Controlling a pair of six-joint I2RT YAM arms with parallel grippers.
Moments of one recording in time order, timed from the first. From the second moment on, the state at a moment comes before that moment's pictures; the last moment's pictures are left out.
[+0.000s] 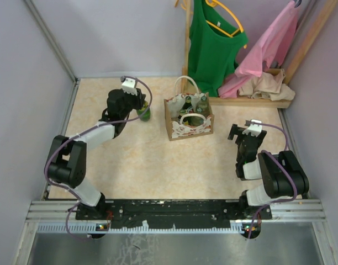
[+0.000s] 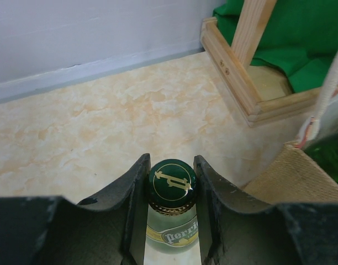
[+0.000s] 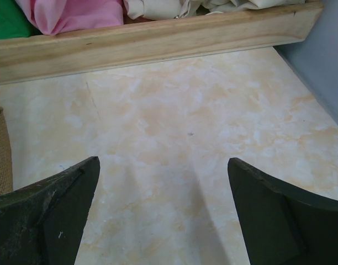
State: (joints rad) left arm -0.33 1.66 0.98 0.55 0.04 -0.03; right arm 0.08 1.47 0.15 1.20 0.36 0.04
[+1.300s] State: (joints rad) left arm -0.43 1.44 0.88 0.56 0.01 0.01; right arm 0.08 1.47 0.15 1.20 0.36 0.04
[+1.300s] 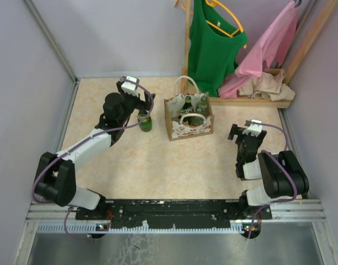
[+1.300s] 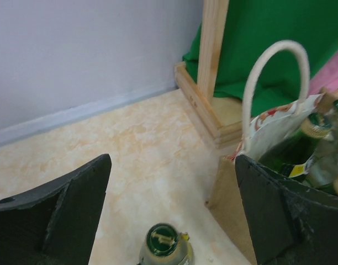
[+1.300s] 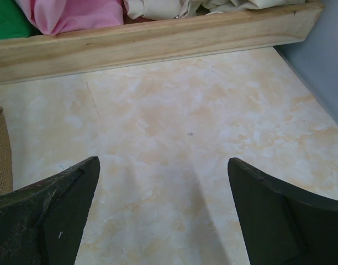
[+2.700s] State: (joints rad) left arm -0.71 1.67 1.13 0.35 0.18 0.08; right arm 0.08 1.47 0.15 1.20 0.36 0.04
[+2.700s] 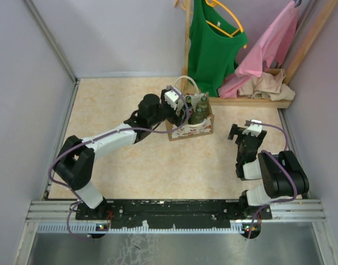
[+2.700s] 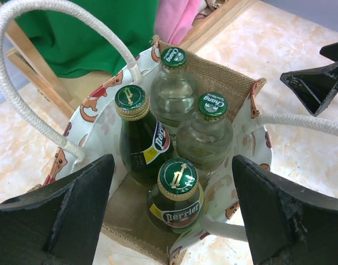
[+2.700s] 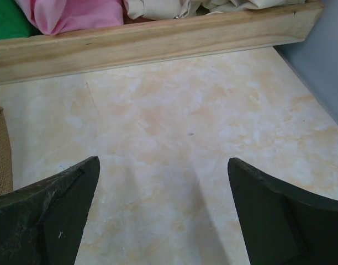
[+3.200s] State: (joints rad) left arm -0.71 1.74 1.13 0.40 0.14 0.11; right arm 0.08 1.47 0.15 1.20 0.36 0.04
